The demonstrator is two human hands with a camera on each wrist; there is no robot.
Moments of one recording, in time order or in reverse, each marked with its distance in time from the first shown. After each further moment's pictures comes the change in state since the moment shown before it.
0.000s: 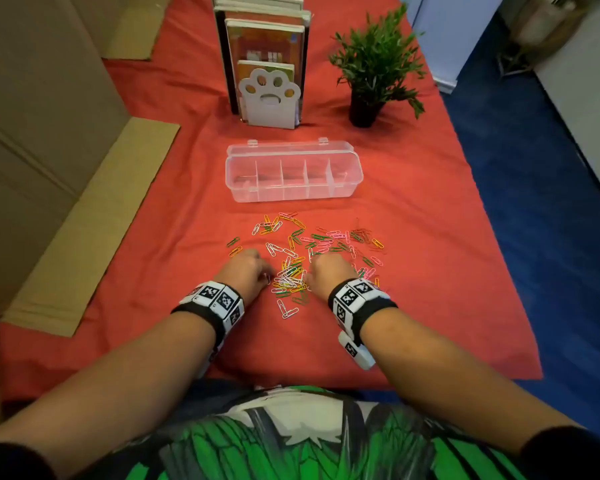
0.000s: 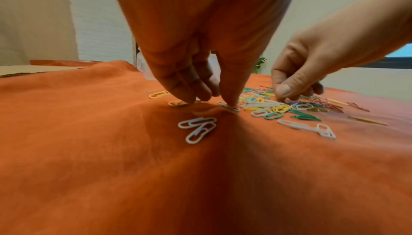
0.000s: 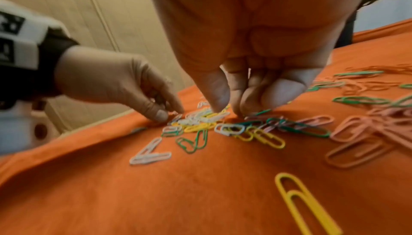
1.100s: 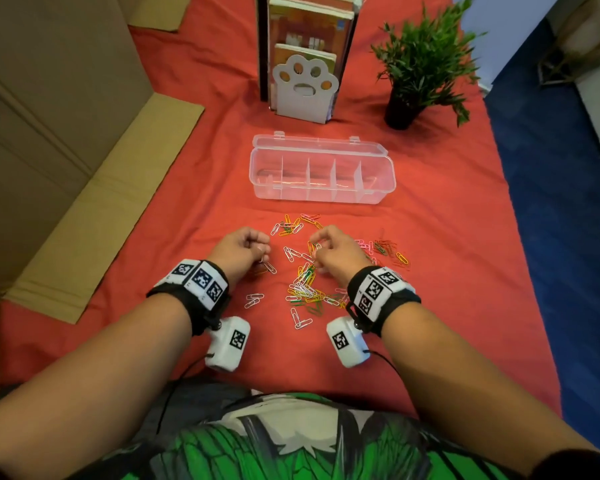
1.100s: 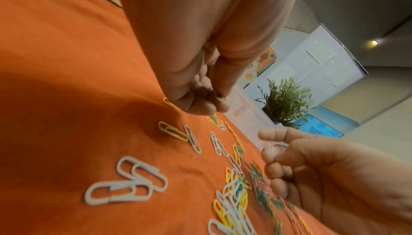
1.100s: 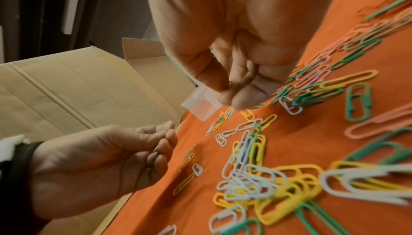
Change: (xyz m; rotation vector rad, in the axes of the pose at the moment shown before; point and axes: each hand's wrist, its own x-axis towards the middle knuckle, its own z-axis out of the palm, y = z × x) left_hand 0.014 -0.024 -0.022 -1.229 0.203 -0.475; right_hand 0.044 -0.016 -0.015 0.891 -0.026 0.094
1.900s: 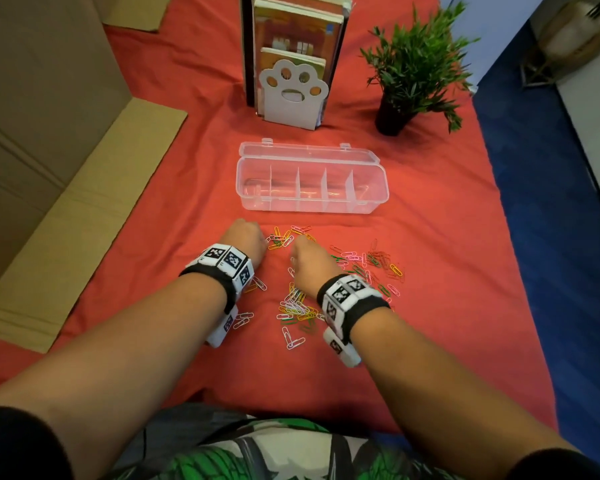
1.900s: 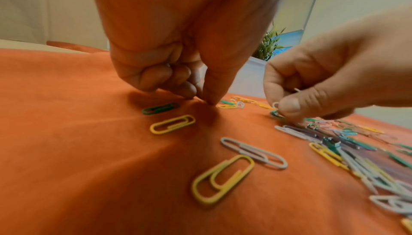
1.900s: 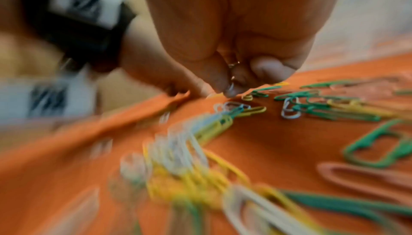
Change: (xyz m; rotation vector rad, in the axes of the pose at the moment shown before) left_hand 0.068 0.018 0.019 1.121 0.112 0.263; right_hand 0.032 0.000 0.022 -0.712 0.010 -0.258
